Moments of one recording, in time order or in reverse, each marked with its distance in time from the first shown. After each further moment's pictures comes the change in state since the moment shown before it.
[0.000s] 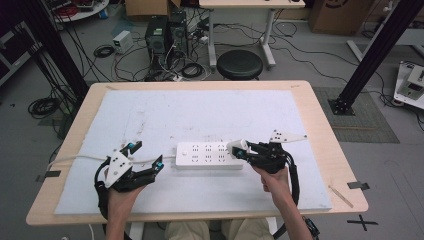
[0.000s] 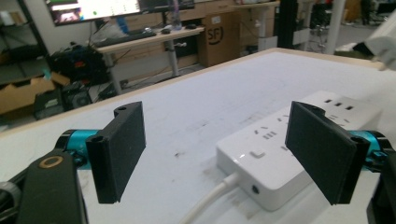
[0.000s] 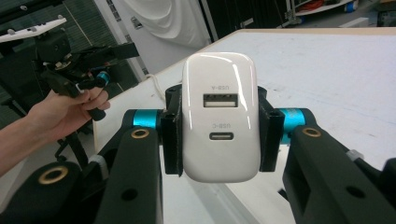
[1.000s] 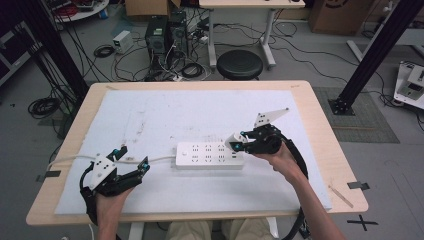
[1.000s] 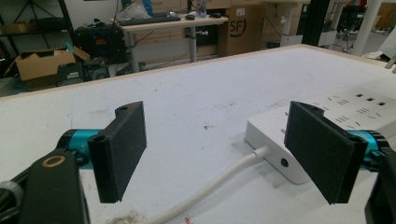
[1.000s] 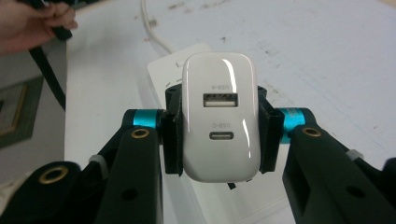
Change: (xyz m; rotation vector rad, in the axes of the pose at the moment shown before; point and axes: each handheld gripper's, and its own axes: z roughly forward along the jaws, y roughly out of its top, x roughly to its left) left arm 0.015 -0.012 -0.018 0.035 0.068 -0.069; right arm -0.021 0.056 0.026 0.393 0.014 -0.226
